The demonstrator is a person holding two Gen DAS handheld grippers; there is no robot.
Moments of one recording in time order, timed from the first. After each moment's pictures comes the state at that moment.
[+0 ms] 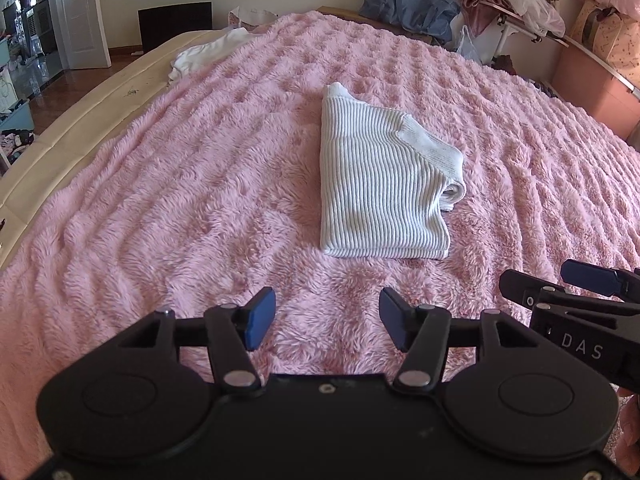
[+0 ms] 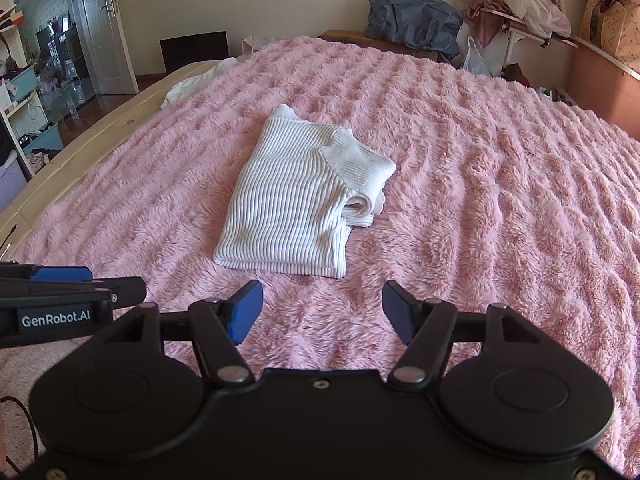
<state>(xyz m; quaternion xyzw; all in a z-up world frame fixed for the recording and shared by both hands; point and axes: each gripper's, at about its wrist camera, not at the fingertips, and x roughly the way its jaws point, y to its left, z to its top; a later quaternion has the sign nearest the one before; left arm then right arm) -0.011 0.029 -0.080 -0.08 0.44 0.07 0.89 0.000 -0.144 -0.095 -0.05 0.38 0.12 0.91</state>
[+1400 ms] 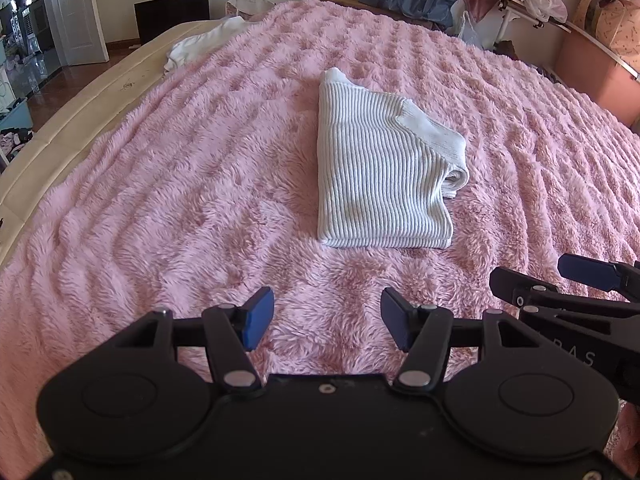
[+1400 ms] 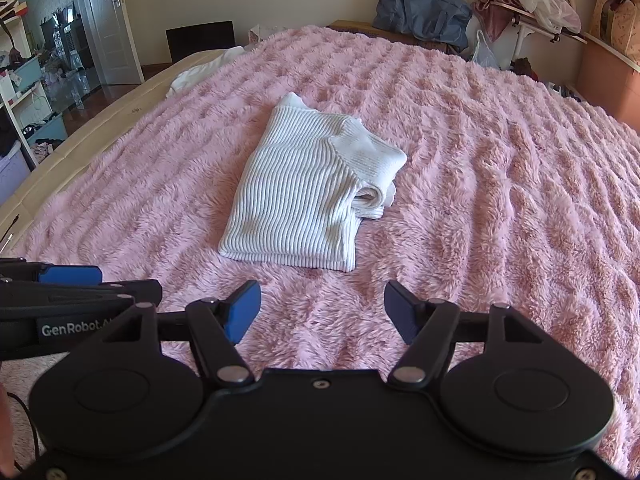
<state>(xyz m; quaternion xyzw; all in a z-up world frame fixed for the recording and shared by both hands) 0.006 0.029 -0.091 -0.08 0.46 0.07 0.88 0.006 -0.140 -0.102 -0.05 0.39 0.13 0.91</state>
